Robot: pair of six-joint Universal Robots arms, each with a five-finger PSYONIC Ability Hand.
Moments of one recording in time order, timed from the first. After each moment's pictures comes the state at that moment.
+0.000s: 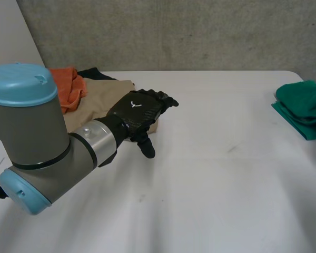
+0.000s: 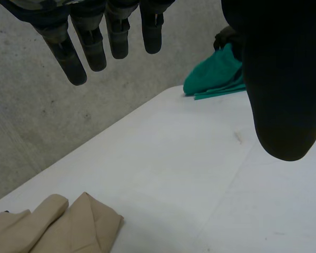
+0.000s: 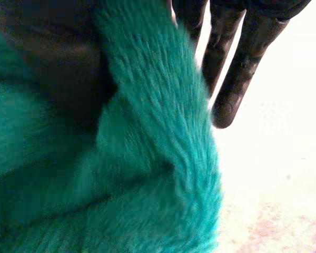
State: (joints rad) left arm 4.14 -1.93 -1.39 3.11 -1.27 3.33; right arm 1.42 -0.24 0.20 0.06 1.53 2.93; left_hand 0.20 0.21 0.21 0.20 0.05; right_hand 0.54 0.82 0.52 0.84 0.63
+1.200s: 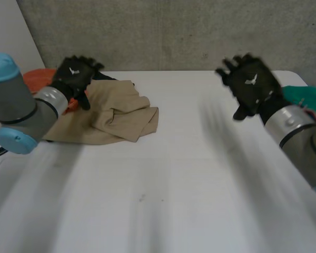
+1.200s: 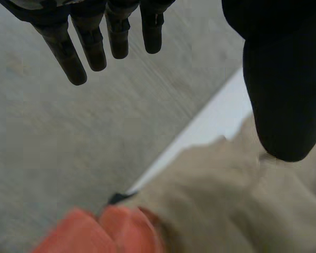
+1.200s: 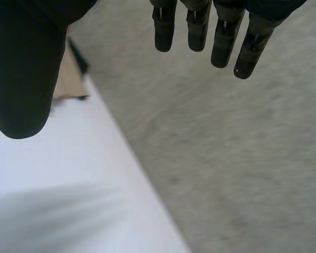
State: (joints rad) left arm 4.49 -2.21 -1.12 3.30 -1.28 3.60; right arm 1.84 -1.31 1.63 -0.40 1.21 2.57; left_hand 0.20 0.21 0.21 0.20 0.05; right_hand 0.20 0.22 0.22 0.24 0.06
